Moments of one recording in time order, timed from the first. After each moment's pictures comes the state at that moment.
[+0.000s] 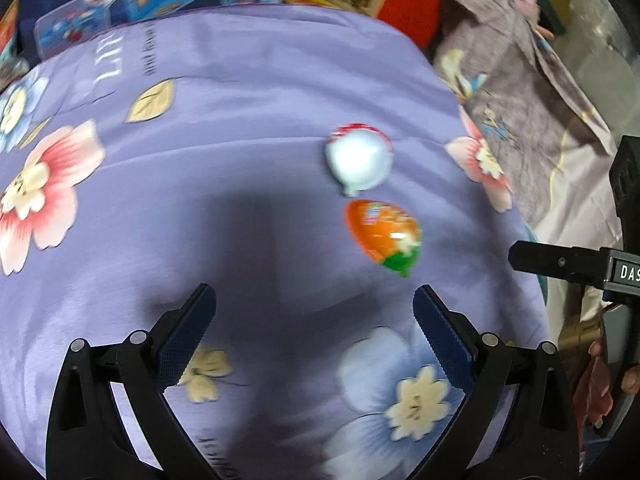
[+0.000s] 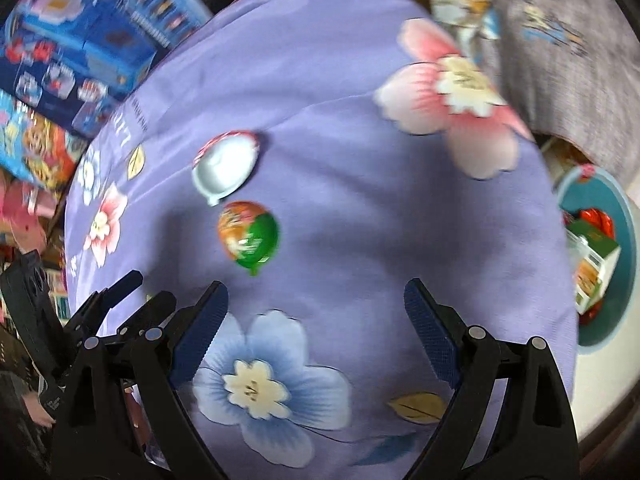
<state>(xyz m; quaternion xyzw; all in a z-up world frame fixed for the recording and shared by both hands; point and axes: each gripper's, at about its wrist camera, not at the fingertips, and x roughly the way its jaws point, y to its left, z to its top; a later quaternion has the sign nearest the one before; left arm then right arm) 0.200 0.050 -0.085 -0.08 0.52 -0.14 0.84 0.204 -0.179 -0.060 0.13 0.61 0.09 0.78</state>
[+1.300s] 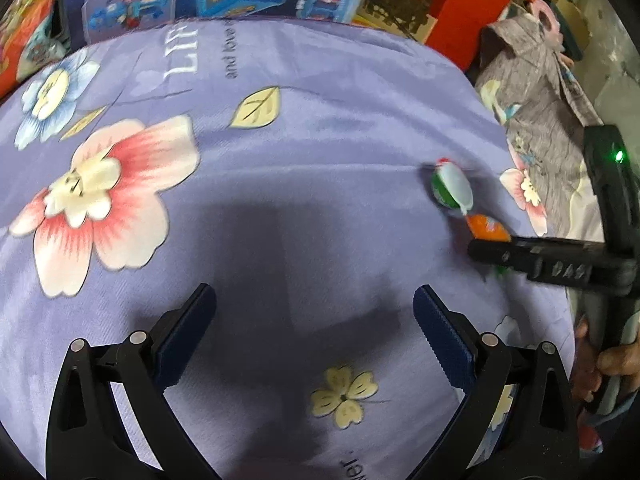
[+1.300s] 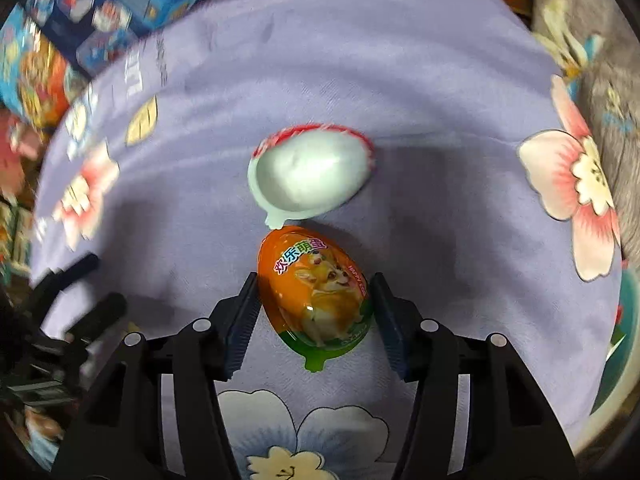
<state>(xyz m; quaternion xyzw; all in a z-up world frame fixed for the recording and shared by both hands) 0.209 0.120 -0.095 -0.08 0.49 -0.11 0.86 0.248 -0.113 -0.082 0.06 0.59 0.12 0.80</state>
